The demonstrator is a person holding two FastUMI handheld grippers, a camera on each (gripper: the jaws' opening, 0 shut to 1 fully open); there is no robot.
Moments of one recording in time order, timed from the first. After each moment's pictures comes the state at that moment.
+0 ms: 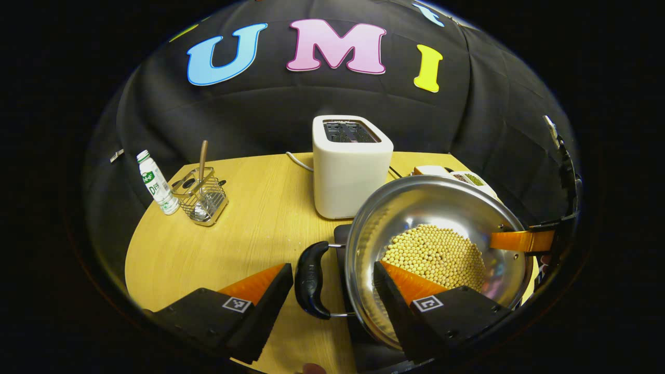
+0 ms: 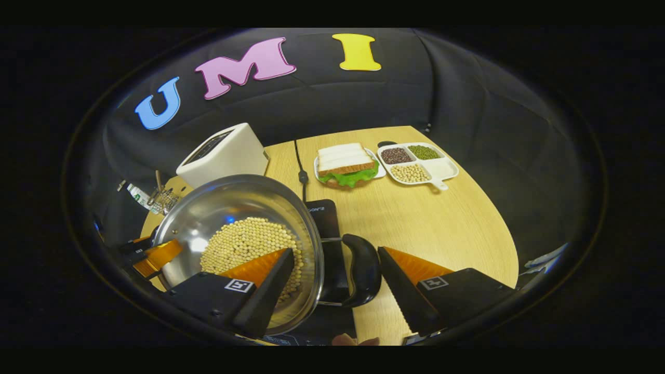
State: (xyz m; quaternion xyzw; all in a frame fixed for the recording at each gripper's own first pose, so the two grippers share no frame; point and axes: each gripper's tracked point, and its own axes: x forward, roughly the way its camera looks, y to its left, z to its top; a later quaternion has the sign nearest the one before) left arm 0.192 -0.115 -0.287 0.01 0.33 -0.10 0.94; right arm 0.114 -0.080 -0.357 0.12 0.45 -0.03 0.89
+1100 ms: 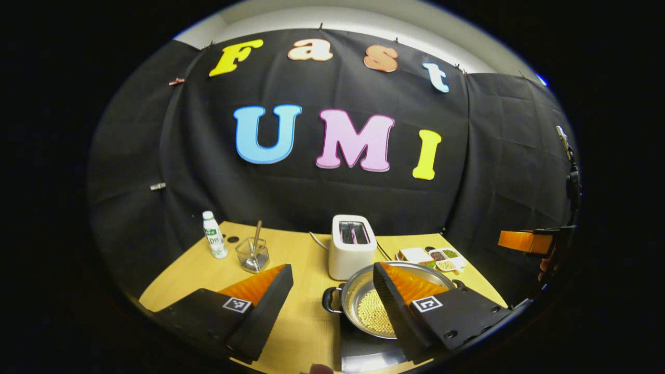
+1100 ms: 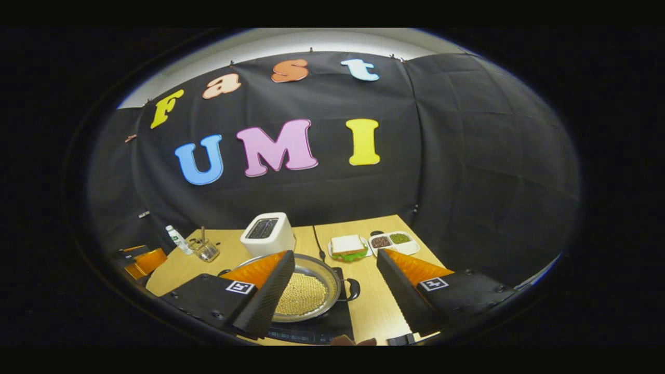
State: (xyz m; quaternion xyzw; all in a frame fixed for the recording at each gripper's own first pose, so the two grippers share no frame) left arm 0.088 -0.075 -0.062 -0.03 0.10 -0.06 0.99; right arm 0.076 -0.096 -0.101 0.09 0.19 -0.03 0.98
